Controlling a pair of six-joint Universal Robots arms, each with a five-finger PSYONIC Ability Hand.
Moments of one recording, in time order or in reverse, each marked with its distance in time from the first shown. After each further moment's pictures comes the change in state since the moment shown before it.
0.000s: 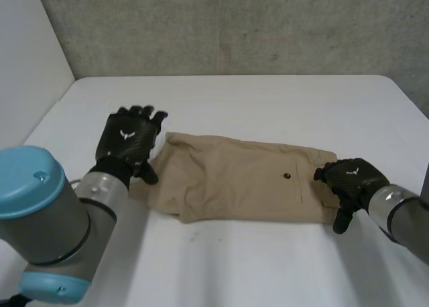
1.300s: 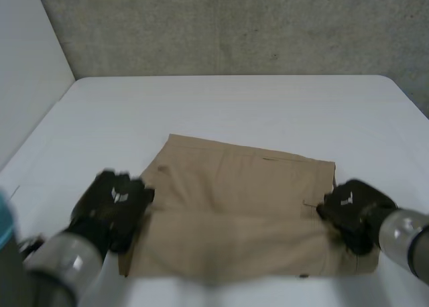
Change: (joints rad) left arm -0.090 0.233 -0.090 -0.435 -0.065 0.232; right arm 0.083 -0.205 0.047 0.279 0.037 -0.352; left_hand 0.924 0.992 0.980 0.997 0.956; right_hand 0.729 0.882 0.897 0.904 0.866
